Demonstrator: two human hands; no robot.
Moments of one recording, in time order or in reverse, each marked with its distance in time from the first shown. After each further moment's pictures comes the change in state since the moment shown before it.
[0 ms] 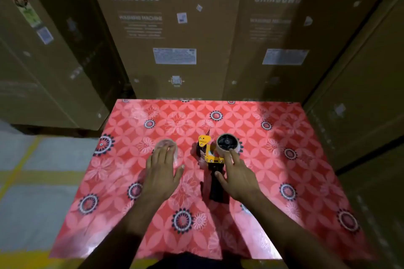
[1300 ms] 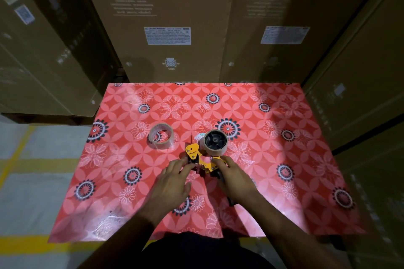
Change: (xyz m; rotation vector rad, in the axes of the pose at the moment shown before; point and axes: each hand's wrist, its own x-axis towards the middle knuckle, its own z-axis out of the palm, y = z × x) left_hand -0.042 0.006 0.056 -0.033 -0.201 0.238; right_hand -0.031 0.011 0.045 0.140 -0.127 -0.058
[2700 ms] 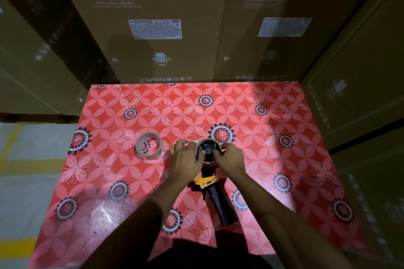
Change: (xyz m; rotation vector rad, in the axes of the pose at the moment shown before) left_hand 0.123 0.060 -0.035 -0.185 0.059 -0.347; right_hand 0.098 0.021 -0.031 0.393 0.165 0.520
